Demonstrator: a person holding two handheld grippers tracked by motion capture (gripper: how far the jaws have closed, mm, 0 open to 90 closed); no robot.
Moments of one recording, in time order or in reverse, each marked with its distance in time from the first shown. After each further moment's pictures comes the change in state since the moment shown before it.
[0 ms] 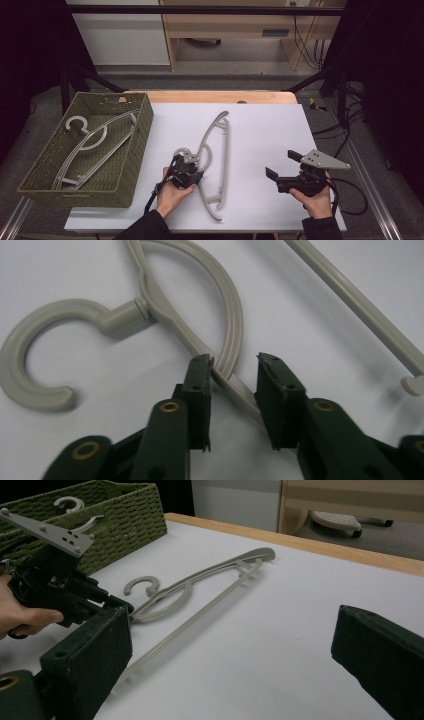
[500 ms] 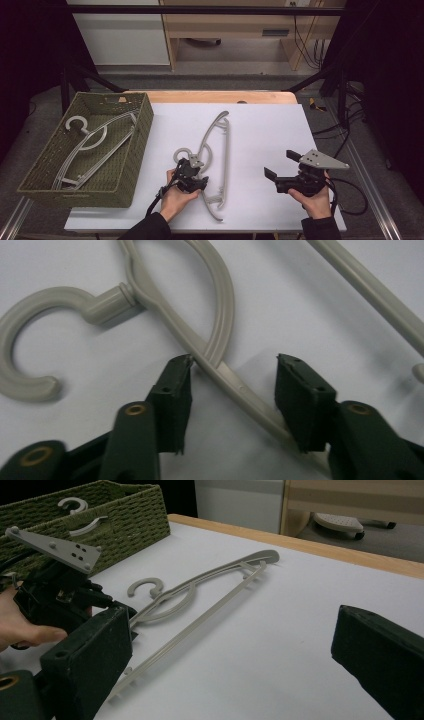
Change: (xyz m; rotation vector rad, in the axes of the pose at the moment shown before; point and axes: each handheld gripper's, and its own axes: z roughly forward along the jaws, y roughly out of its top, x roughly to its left) left arm -0.014 -0.002 0.006 0.019 0.072 0.042; right arm 0.003 0.002 0.002 -0.005 0.008 -0.008
